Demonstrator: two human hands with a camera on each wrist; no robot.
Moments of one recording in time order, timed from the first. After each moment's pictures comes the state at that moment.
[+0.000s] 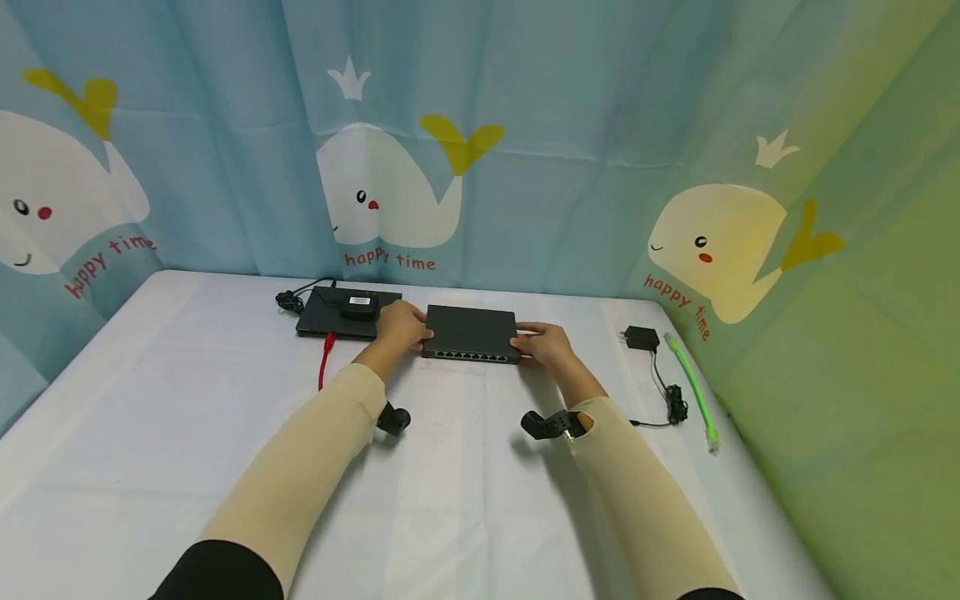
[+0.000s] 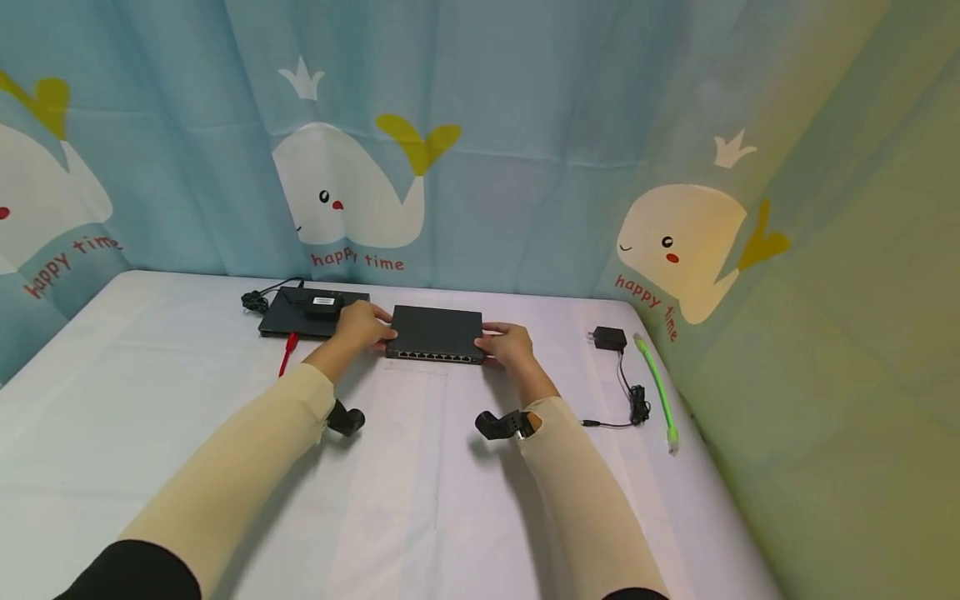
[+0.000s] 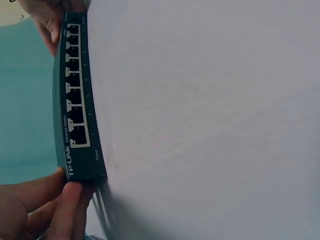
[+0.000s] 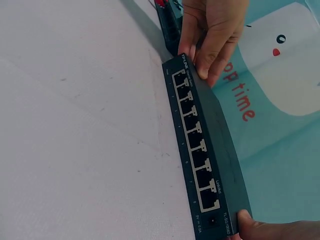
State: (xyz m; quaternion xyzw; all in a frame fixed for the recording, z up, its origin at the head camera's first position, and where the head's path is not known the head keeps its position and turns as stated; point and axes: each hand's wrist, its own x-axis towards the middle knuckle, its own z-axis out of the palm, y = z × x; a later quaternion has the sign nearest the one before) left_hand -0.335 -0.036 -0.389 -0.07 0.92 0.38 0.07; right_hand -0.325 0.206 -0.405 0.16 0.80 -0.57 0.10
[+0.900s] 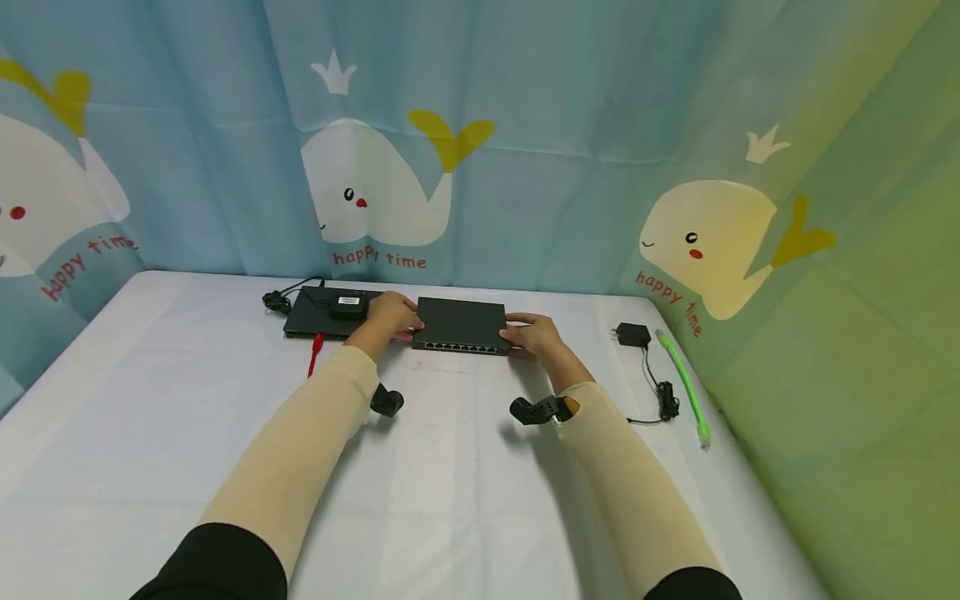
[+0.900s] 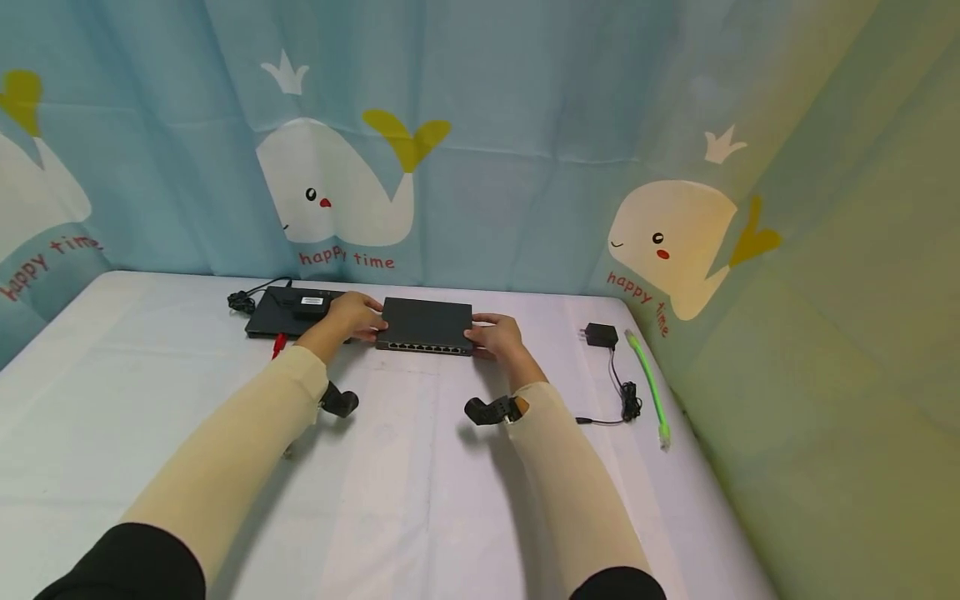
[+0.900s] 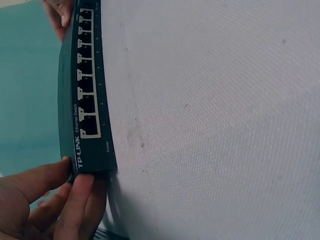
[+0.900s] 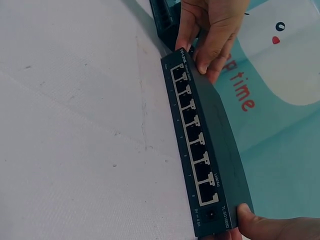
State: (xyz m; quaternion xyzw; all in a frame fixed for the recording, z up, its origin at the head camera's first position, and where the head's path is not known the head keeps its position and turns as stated) left_hand -0.363 -0.037 -0.382 -0.13 0.86 0.46 0.16; right_hand -0.342 0.205 -0.403 0.18 0.79 -0.57 0.12
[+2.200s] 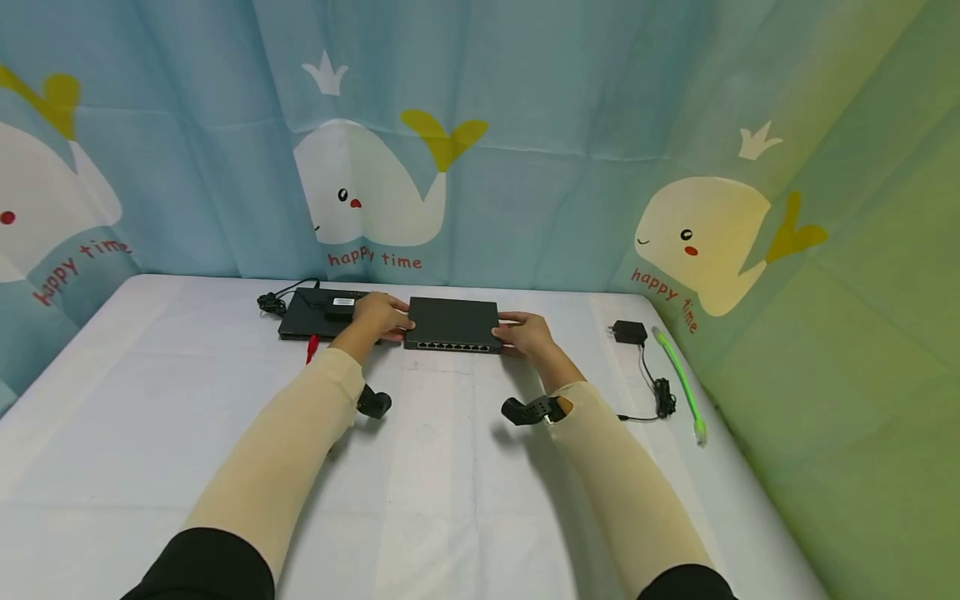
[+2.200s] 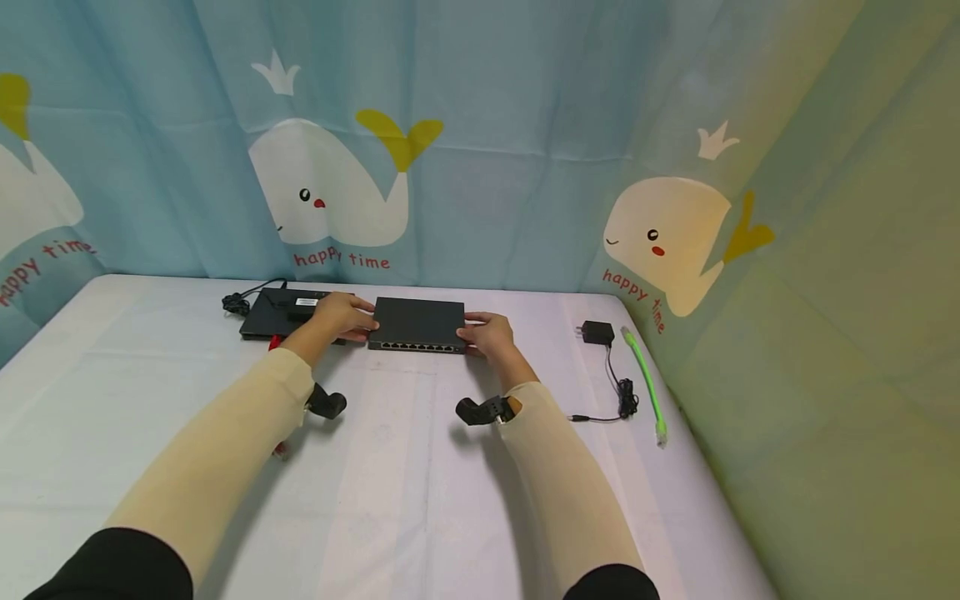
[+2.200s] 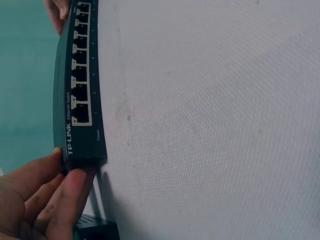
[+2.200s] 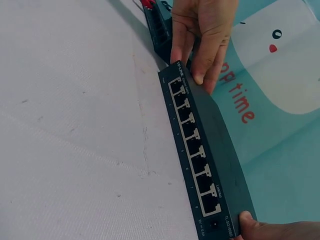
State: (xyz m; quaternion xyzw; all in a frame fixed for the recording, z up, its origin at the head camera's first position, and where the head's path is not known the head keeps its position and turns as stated) left_hand -0.364 -0.053 -0.388 -0.12 0.86 0.48 0.16; right_hand -0.339 0.197 -0.404 0.17 0.78 -0.59 0.10
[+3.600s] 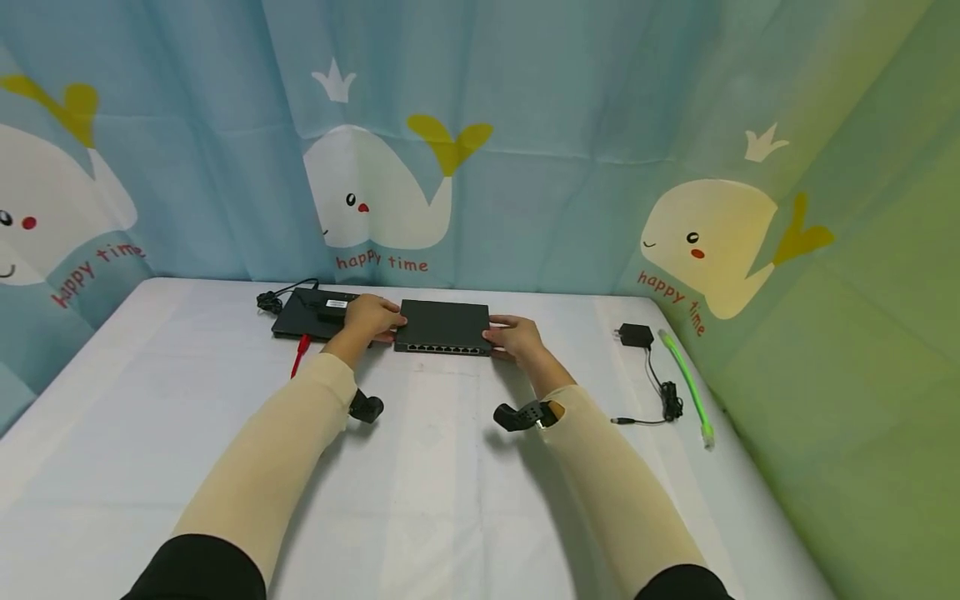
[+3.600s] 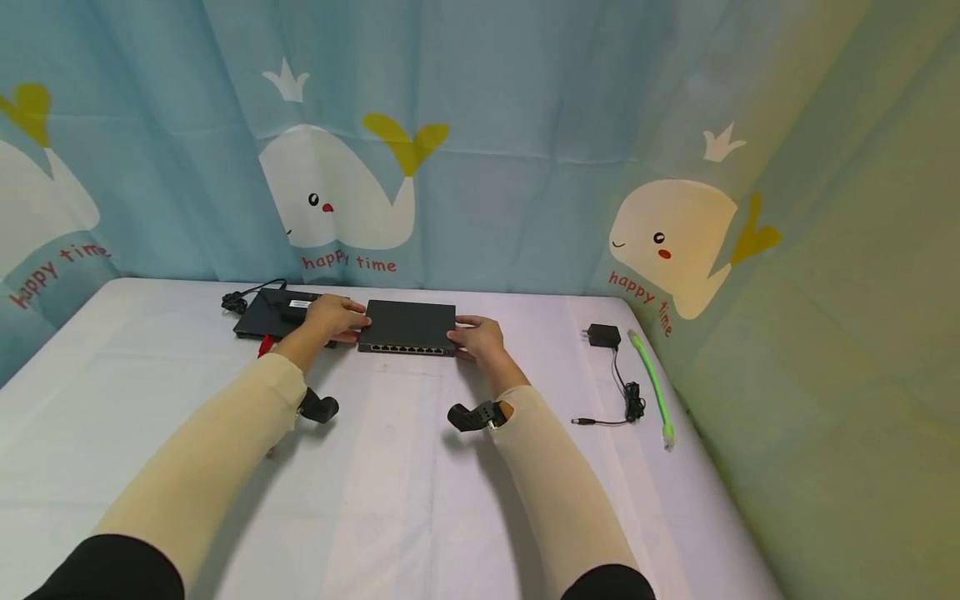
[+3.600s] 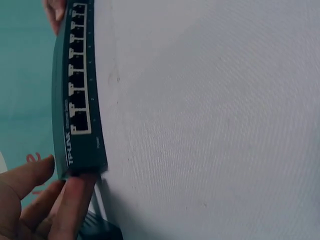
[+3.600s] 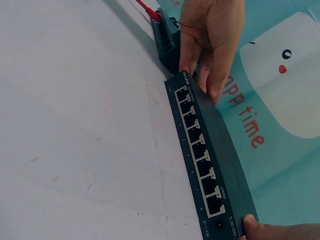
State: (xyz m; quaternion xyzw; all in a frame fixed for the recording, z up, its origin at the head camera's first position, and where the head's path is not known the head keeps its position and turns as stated) left_hand -0.356 -0.069 -0.387 -0.12 0.87 0.46 0.12; right_hand -0.340 0.177 -0.409 0.17 0.77 -0.61 0.11
